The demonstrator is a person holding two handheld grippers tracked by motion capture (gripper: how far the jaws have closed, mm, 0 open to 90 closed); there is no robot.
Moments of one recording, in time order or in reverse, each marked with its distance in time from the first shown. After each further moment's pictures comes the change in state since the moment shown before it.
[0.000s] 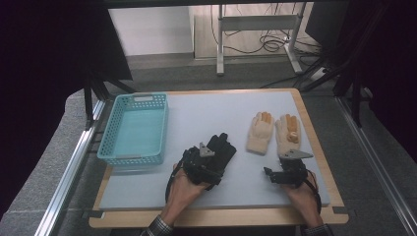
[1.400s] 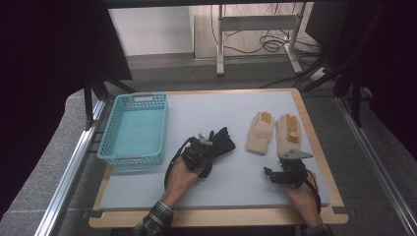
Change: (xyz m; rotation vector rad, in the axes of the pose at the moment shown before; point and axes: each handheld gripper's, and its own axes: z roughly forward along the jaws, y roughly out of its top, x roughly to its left) left arm 0.040 0.015 0.010 0.079 -0.022 -0.025; right arm 0.000 0.000 0.000 0.001 -0.001 0.000
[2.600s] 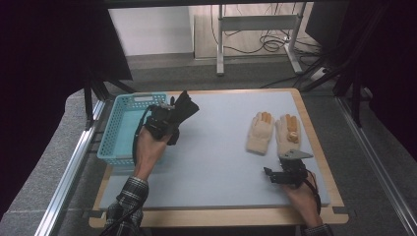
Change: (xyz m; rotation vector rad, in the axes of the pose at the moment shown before) left arm 0.102 0.024 -0.089 -0.071 0.249 -0.156; right arm 0.000 0.000 0.000 -0.001 0.002 0.001
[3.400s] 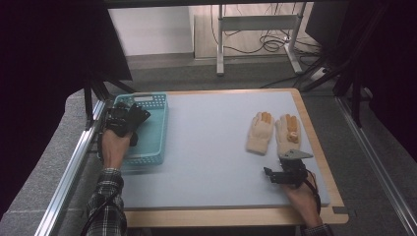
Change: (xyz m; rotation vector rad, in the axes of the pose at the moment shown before) left arm 0.134 -0.055 0.032 0.291 0.181 -0.318; right arm 0.000 0.000 0.000 0.000 0.000 0.000
